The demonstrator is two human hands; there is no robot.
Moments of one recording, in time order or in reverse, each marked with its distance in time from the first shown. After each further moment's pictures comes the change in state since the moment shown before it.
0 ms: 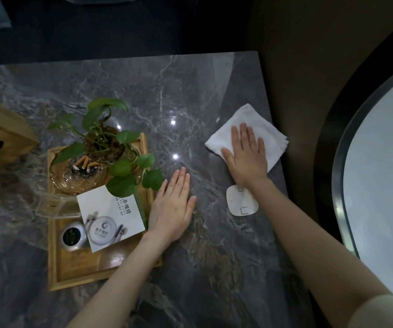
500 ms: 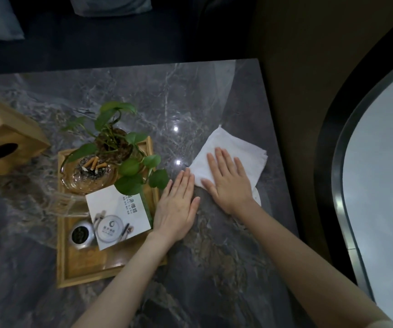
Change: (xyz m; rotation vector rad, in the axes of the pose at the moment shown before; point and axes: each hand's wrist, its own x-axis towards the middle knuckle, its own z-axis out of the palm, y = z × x) left_hand -0.003 0.000 -0.001 -0.034 0.064 0.036; right_hand -0.046 -0.035 0.022 -0.081 0.000 -0.235
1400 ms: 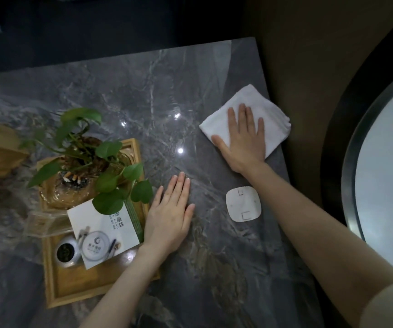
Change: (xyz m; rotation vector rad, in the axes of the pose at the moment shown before) left_hand 0.004 -0.003 0.010 0.164 -0.045 -0.024; right_hand 0.071 0.053 -0.022 0.045 0.059 0.245
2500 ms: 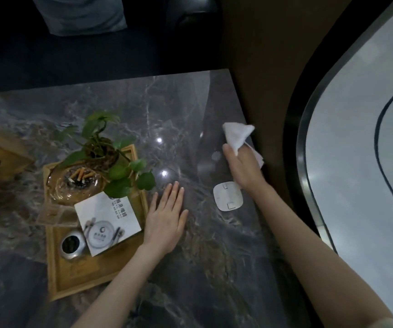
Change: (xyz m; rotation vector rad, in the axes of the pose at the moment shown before) left_hand -0.026 0.005 -0.003 -0.033 0.011 0.059; right_hand -0.092 -0.011 -0.076 0.783 0.130 0.111
